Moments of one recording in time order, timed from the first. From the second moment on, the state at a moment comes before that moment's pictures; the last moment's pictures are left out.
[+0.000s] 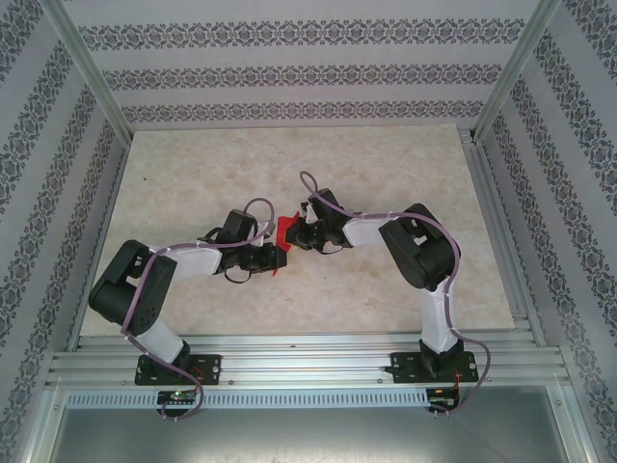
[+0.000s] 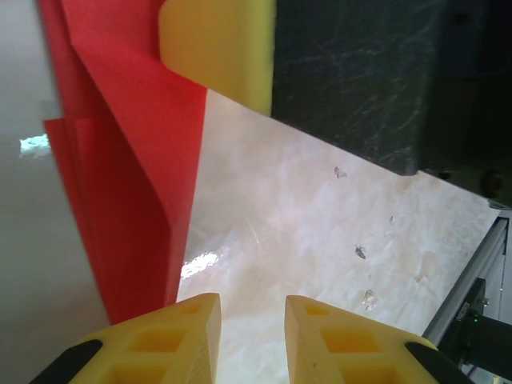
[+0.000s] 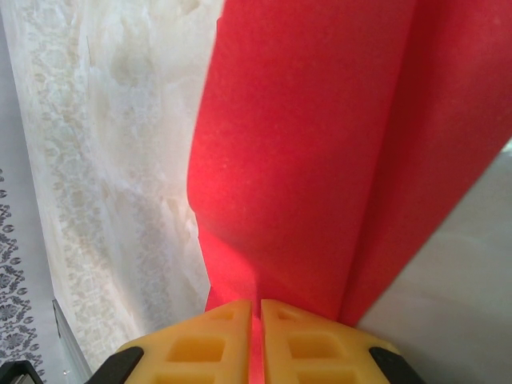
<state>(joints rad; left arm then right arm) -0.46 1.63 0.70 -0.01 0.59 -0.62 0.62 2.07 1.15 0.08 -0.53 0.84</state>
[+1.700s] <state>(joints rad) -0.44 1.68 0.72 0.03 0.62 -0.60 0.62 2.07 1.15 0.07 -0.53 0.84</state>
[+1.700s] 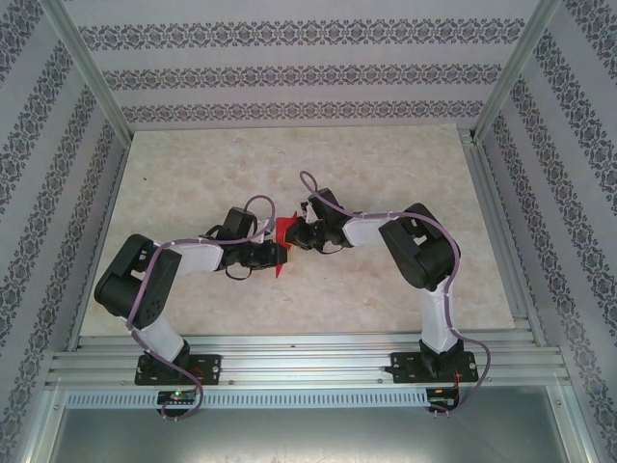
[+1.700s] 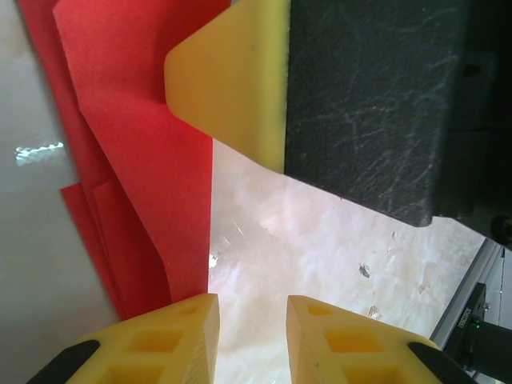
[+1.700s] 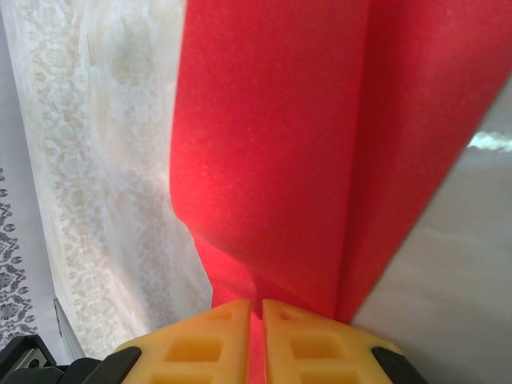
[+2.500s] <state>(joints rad) -0.44 1.71 0.69 0.07 0.58 -0.58 0.60 2.07 1.15 0.06 -0.55 0.84</state>
